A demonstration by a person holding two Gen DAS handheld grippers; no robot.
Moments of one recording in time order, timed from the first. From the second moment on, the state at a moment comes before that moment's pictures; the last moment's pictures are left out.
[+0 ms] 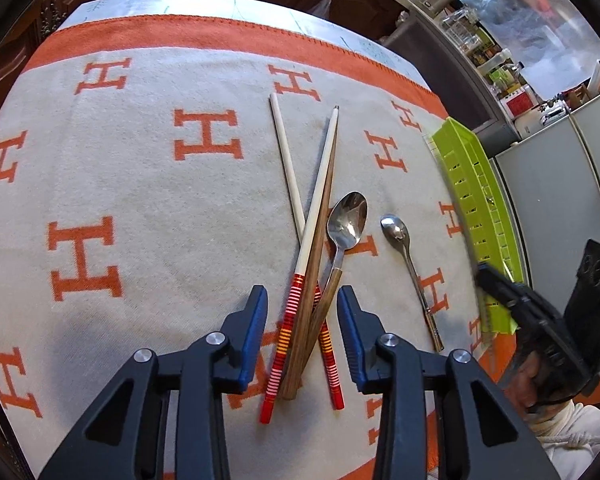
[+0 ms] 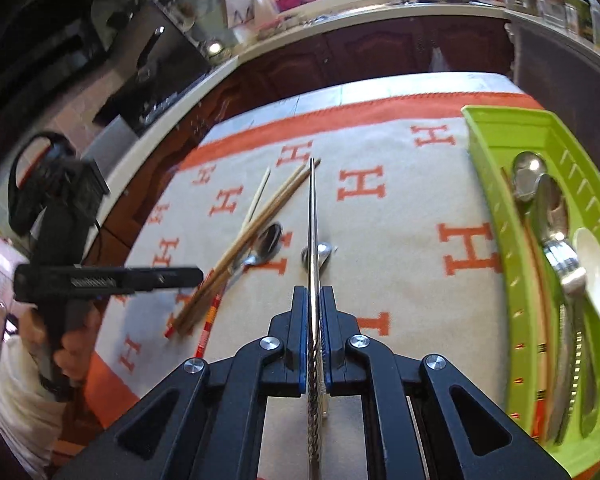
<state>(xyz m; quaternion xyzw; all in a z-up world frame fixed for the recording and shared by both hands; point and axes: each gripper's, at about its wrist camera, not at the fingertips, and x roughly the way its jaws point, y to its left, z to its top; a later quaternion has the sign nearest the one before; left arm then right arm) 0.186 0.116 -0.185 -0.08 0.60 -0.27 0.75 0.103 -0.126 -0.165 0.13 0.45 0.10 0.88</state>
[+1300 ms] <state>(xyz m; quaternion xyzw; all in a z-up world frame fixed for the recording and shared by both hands) 0.150 0.102 -0.136 -0.09 0.52 -0.18 0.83 0.053 -0.289 -0.148 0.17 0.45 -0.10 0.87</state>
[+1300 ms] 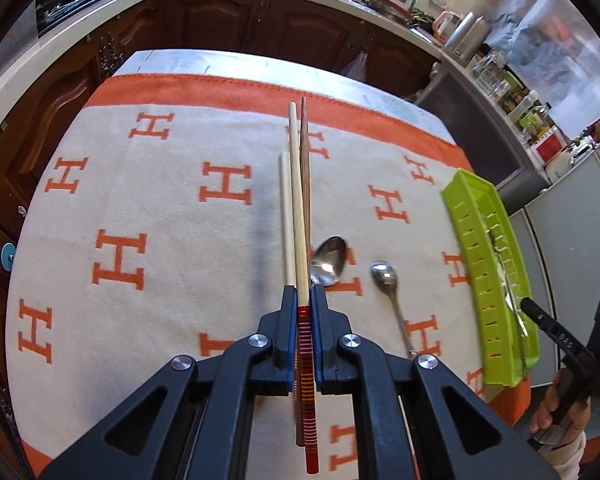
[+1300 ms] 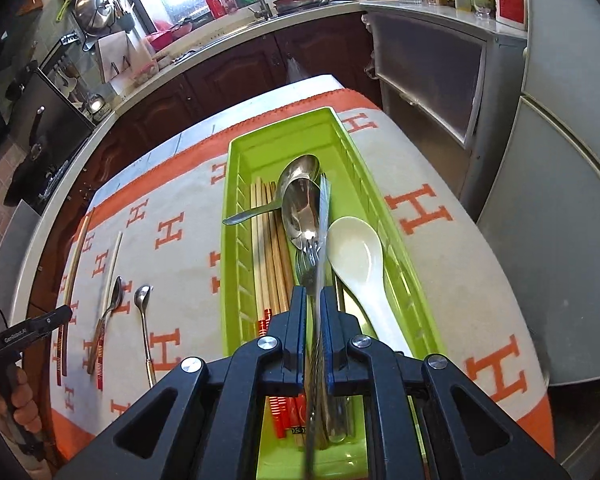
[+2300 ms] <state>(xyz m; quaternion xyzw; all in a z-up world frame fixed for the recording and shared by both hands) 0.076 -0.038 -0.084 -0.06 0.51 -0.28 0.81 -0.012 -0.290 -0.117 0.21 0.42 -0.03 0.88</state>
